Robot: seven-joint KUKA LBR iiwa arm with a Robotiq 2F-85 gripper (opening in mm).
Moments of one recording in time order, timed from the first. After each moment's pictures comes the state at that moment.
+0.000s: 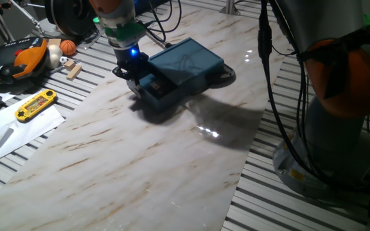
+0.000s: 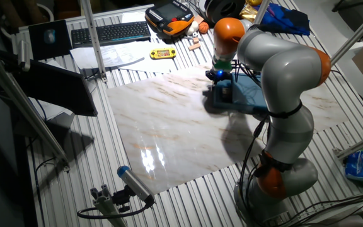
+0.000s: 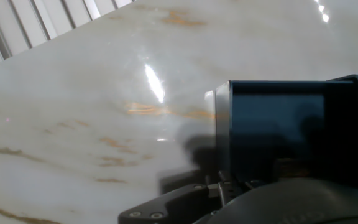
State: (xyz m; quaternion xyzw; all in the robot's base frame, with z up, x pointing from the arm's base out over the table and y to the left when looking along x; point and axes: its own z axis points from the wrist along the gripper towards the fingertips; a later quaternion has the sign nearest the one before) arm 0.599 -0.019 0.089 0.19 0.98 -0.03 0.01
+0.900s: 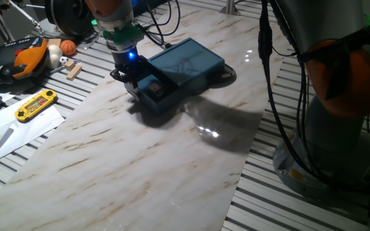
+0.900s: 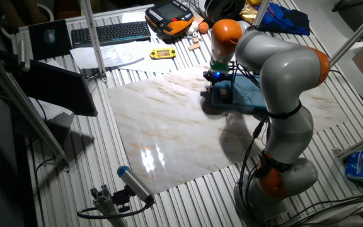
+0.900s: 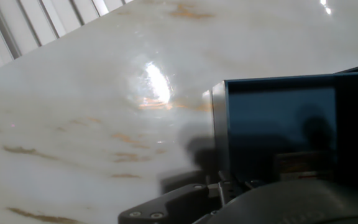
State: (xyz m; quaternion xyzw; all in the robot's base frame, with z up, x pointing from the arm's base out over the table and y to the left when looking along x) arm 0.596 -0.005 0.089 0.21 0.98 -0.02 0.01
